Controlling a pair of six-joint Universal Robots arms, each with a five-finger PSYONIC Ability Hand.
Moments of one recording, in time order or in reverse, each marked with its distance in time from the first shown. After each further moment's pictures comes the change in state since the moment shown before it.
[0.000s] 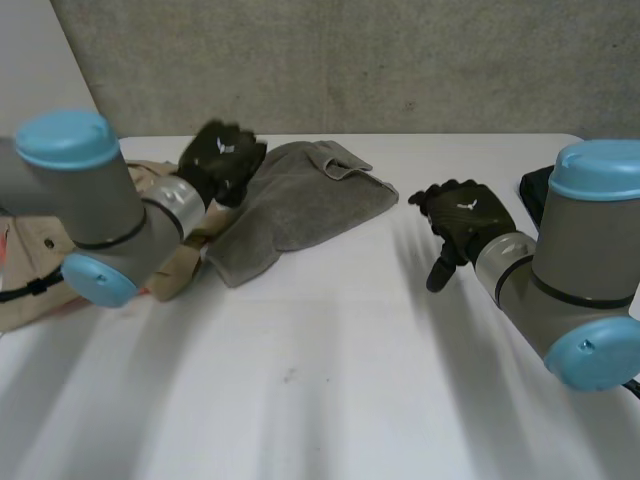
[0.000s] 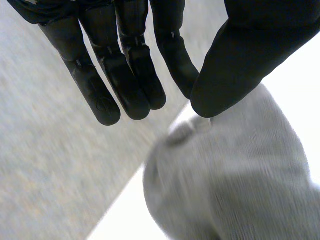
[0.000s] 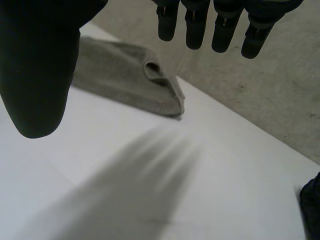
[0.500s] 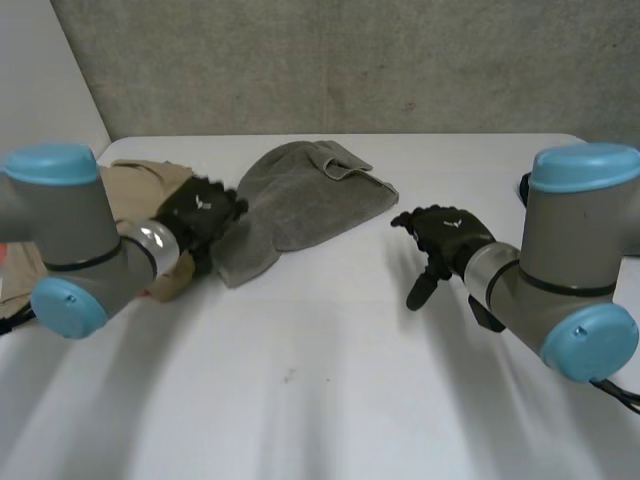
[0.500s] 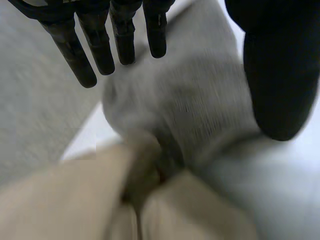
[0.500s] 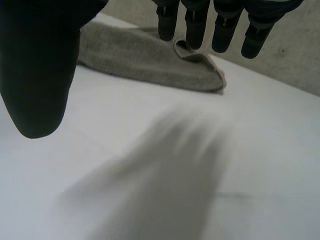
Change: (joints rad) left arm 0.101 -0.046 -0.124 -0.135 0.006 0.217; right arm -0.003 0.091 -0.067 0.108 -0.079 0.141; left_hand -0.872 -0.871 -0.866 -0.883 -0.839; right_hand 0.000 0.000 0.000 0.000 0.000
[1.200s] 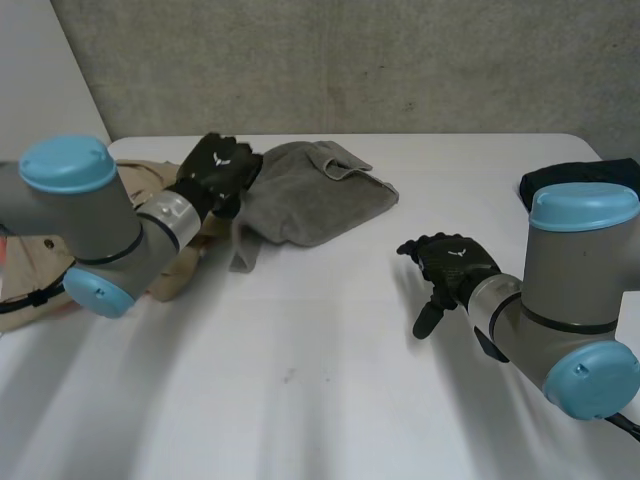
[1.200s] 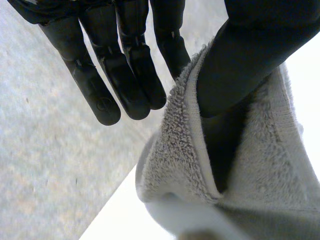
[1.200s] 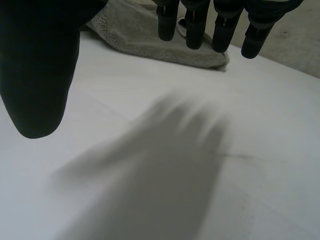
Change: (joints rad) left arm -0.072 0.034 0.049 0.237 0.049 -0.239; right arm -0.004 -0.027 0.143 -0.080 0.023 -0.019; left_hand 0.859 0.872 0.866 0.883 0.839; right_hand 0.000 0.000 0.000 0.000 0.000
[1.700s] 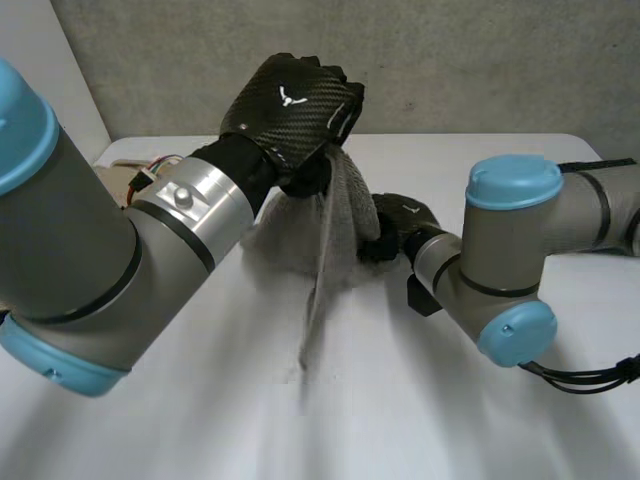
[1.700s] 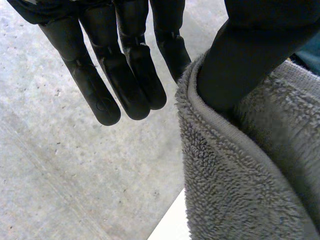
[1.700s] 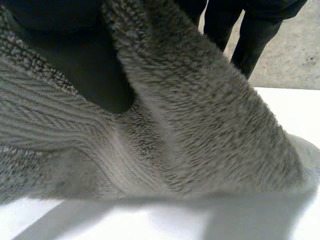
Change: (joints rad) left arm -0.309 0.420 -0.155 -0.084 -0.129 -0.141; right arm 0.107 0.198 -0.341 -0.034 -0.017 0.402; left_hand 0.000 0.002 0.001 0.003 0.000; right_hand 0.884 0.911 0.894 0.891 0.878
